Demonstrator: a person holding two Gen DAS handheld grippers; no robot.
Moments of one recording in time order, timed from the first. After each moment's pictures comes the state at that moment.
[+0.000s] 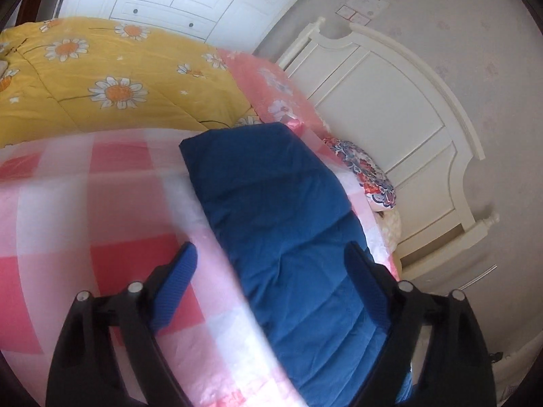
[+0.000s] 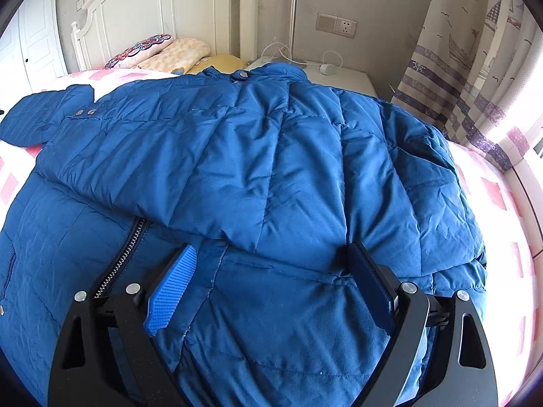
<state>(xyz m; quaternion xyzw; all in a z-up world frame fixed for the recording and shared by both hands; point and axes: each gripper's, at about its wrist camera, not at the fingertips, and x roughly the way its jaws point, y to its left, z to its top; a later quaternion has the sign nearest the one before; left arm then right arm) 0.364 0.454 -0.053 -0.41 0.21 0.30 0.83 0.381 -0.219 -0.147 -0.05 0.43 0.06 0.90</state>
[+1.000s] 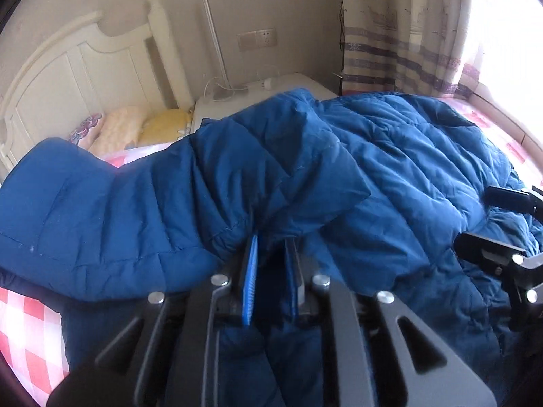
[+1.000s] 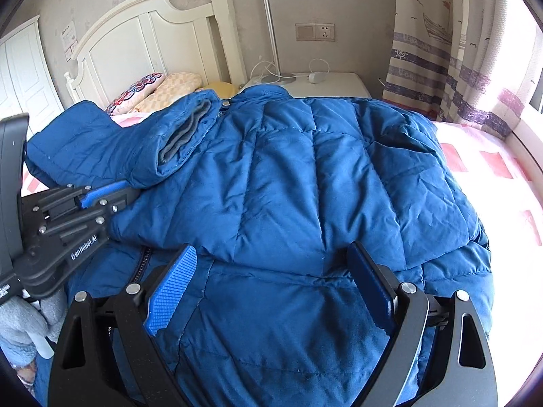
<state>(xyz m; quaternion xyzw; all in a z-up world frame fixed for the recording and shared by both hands) 0.410 -0.054 -0.093 0.12 0.37 -0.13 0.91 0.375 -0.250 -0.138 0.05 0.40 0.07 0.91</state>
